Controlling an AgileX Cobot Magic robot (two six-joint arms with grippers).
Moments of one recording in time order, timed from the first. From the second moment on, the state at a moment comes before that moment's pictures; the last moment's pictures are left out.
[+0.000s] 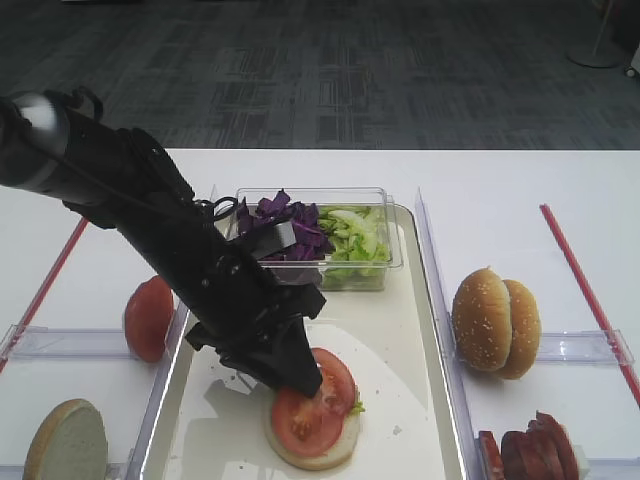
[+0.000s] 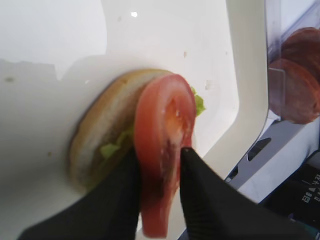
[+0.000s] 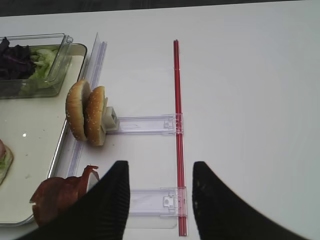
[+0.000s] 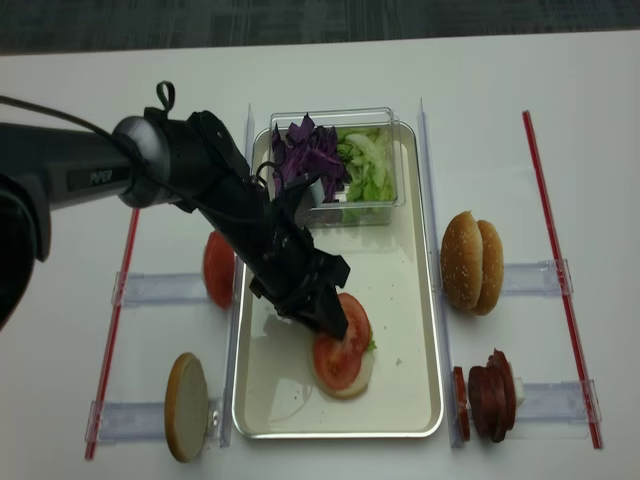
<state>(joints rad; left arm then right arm) -0.44 1.99 -1.14 -0.91 1.06 0.60 -0.02 -0.02 -0.49 0.04 1.11 0.04</state>
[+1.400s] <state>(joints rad) -0.42 1.97 -1.35 -0.56 1.07 0.36 -0.02 -0.02 -0.49 0.04 1.11 0.04</state>
